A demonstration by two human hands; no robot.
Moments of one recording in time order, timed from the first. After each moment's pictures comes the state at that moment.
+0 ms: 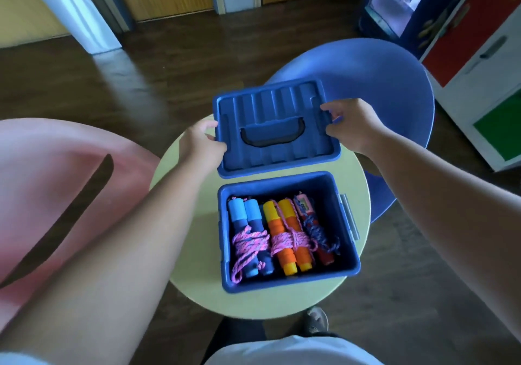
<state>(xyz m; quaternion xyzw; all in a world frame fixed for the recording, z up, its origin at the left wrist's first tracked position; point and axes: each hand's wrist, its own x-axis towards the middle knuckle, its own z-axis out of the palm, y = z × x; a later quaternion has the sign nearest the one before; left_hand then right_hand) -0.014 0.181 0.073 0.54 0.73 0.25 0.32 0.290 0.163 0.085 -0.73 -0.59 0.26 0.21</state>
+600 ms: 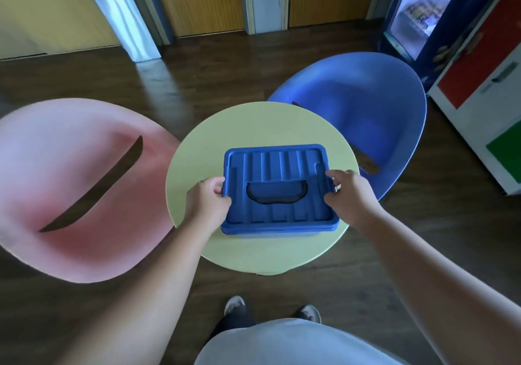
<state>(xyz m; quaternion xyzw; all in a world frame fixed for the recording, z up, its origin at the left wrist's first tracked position) -0.025 -0.017 0.050 0.54 0.76 0.21 0.29 0.271 -0.030 0.053 -0.73 -0.60 0.27 0.17</state>
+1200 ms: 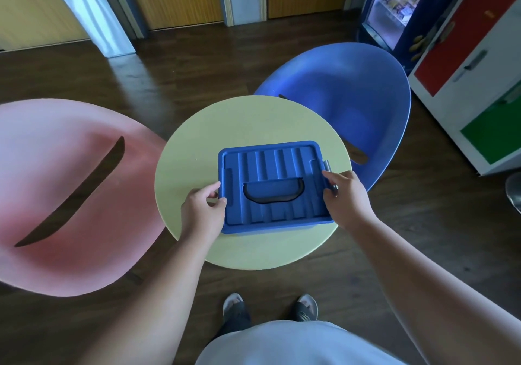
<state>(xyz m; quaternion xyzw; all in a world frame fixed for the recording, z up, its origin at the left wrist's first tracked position) -0.037 -0.030 0.019 0.52 0.73 0.30 0.33 0.260 -0.047 0.024 -0.76 -0.54 0.26 0.23</state>
